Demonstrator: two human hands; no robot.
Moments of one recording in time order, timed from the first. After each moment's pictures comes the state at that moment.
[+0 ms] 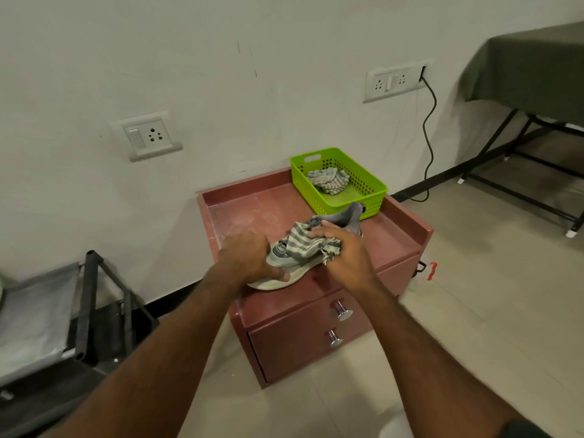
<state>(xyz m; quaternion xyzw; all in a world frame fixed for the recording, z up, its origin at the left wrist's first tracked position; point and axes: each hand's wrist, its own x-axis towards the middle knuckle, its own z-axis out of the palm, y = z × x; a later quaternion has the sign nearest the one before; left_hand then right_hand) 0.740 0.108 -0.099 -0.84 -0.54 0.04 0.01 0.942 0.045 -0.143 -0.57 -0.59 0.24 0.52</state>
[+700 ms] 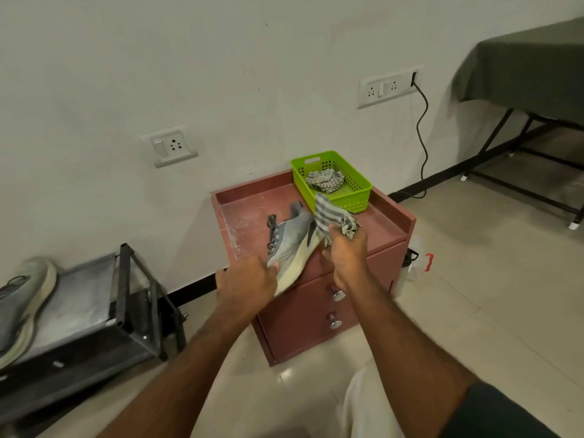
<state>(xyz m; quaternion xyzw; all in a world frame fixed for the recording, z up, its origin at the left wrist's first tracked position) 0.737 -0.029 -0.078 -0.74 -0.66 -0.09 -0.03 0.913 -0.013 -0.096 -0.57 -0.21 0.39 0.69</state>
